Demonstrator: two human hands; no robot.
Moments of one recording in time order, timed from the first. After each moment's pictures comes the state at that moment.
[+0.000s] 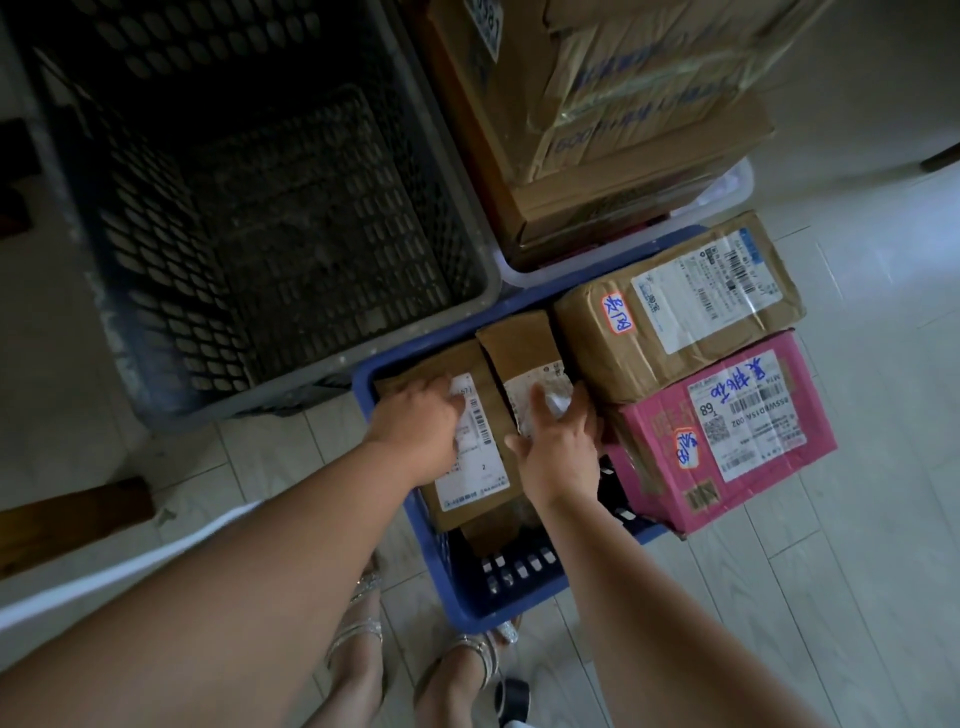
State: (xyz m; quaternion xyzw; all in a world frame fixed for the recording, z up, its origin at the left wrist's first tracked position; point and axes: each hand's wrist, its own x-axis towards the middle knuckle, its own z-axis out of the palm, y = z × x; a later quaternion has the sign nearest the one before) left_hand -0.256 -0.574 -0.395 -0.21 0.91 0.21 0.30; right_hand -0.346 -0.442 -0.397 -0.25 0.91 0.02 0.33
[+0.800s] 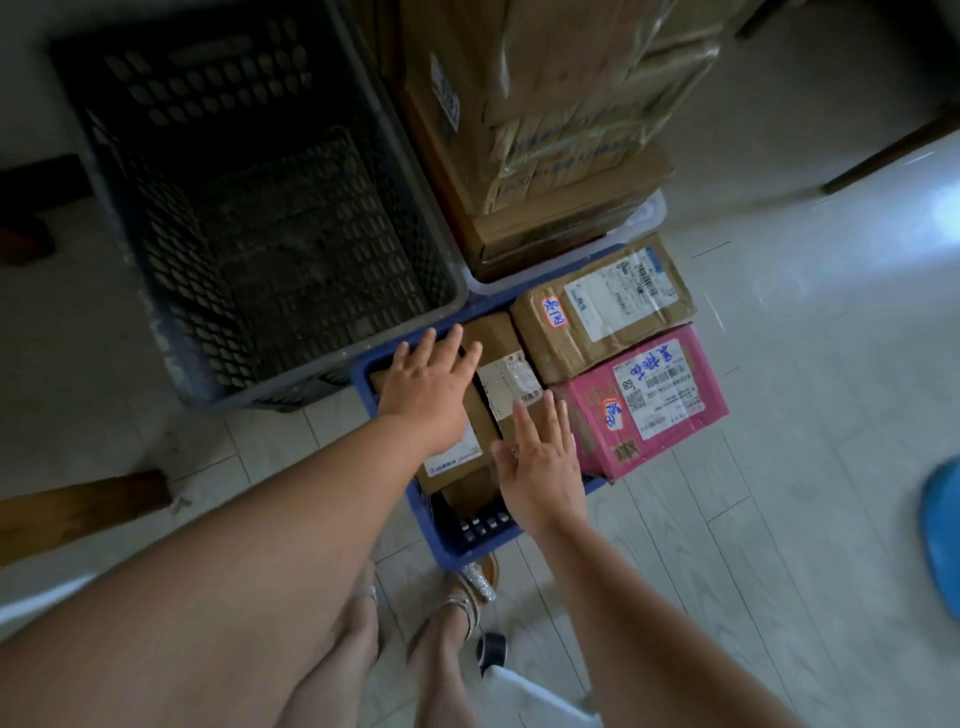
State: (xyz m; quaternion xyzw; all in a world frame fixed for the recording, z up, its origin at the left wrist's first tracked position) left_hand -0.273 -0.553 -0.319 -0.24 0.92 0.15 0.26; right_hand -0.314 -0.402 -0.311 -0.26 0.91 -0.05 0.33
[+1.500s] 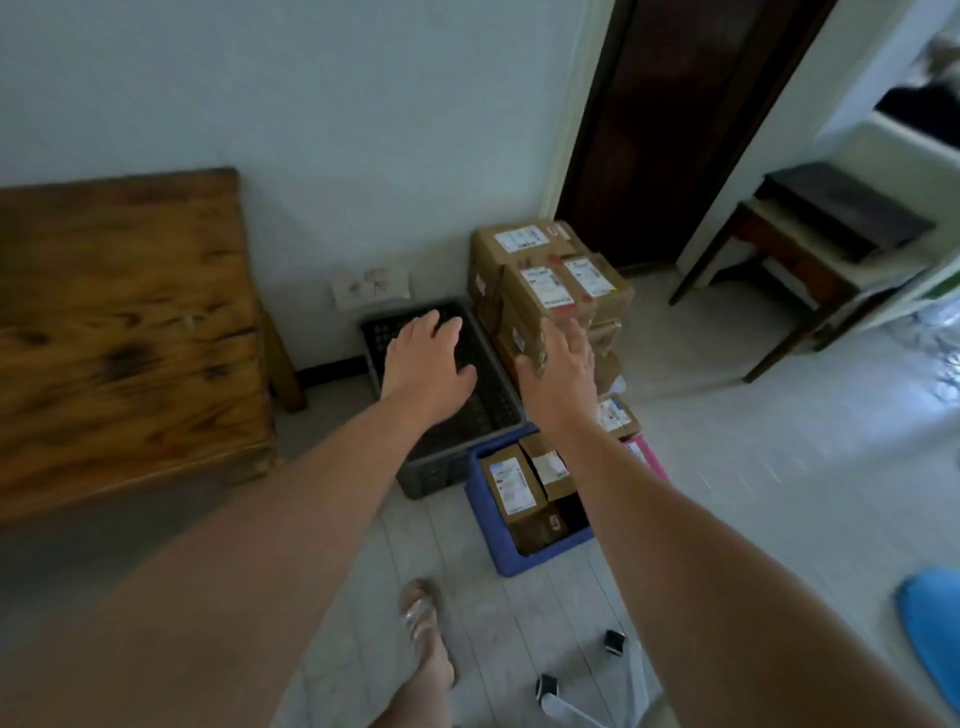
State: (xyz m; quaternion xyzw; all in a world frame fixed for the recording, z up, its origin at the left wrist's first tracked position) left_hand -0.047 -0.551 0.145 -0.37 0.91 0.19 -0.07; right_hand -0.155 -0.442 0.134 -0.32 0.89 -0.31 0.09
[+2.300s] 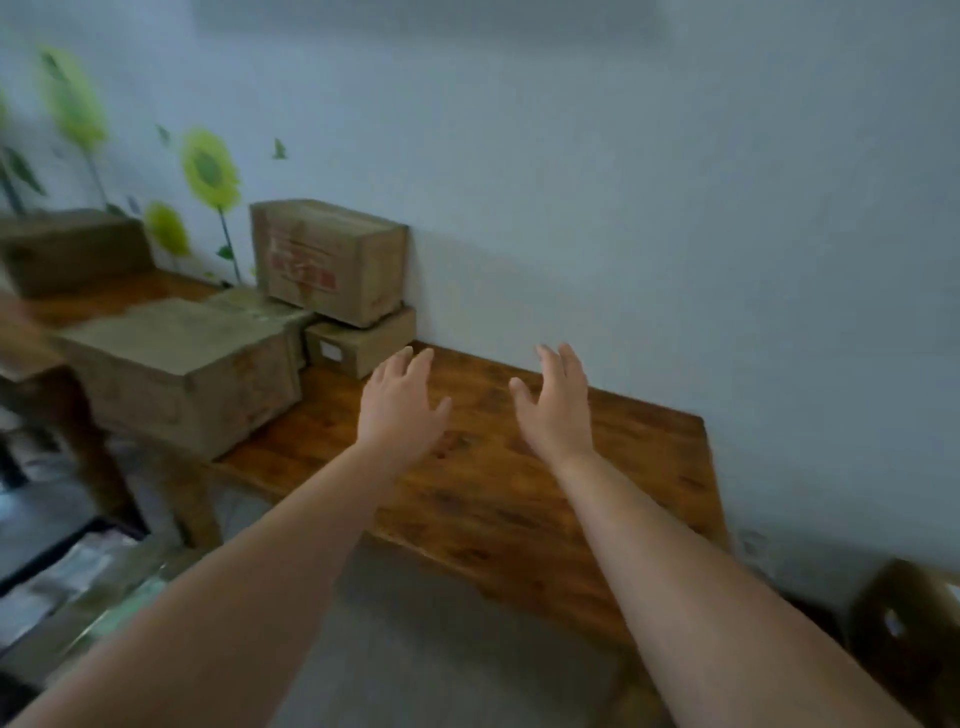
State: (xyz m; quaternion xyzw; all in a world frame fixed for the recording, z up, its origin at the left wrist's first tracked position) left_hand 0.505 -0.708 0.317 -0.68 0.66 0.04 -0.33; right_hand 0.340 -0.706 0.328 -0.68 0.61 -0.39 0.11
